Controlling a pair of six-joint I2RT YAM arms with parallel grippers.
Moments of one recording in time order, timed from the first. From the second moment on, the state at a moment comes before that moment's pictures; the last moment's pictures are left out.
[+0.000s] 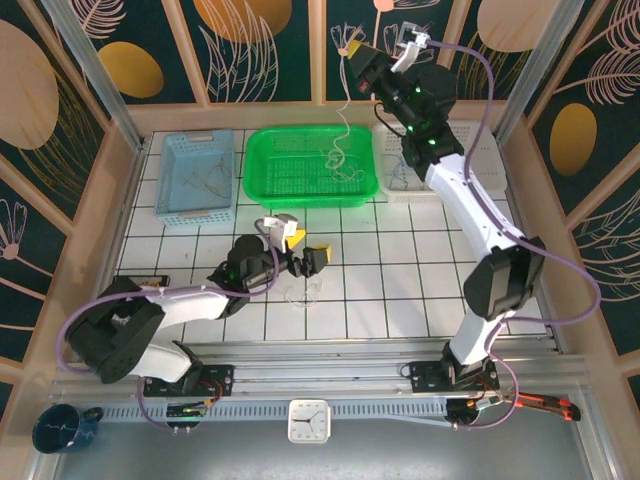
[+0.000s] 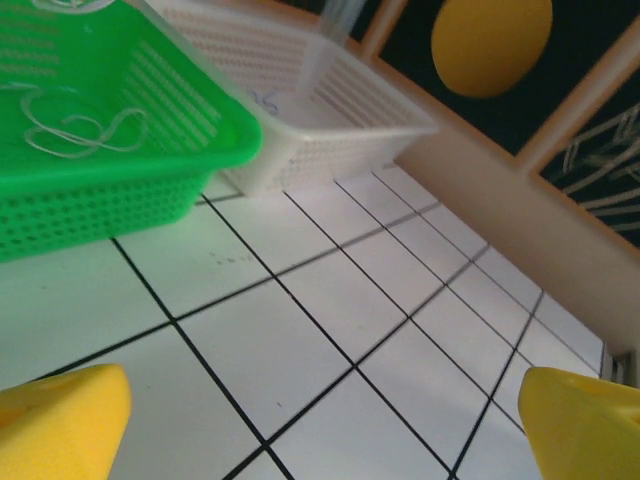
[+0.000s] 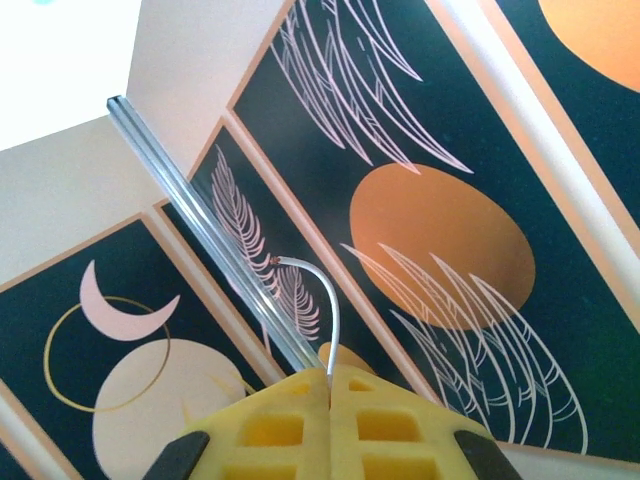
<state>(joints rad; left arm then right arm) -0.71 1.39 0.44 0.78 0.21 -0.46 0.39 1.76 1.79 0.31 -0.33 0.73</state>
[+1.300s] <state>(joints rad) -0.64 1.13 0.46 0.41 -0.08 -0.75 0.60 1.46 1.00 0.08 -0.28 0.57</state>
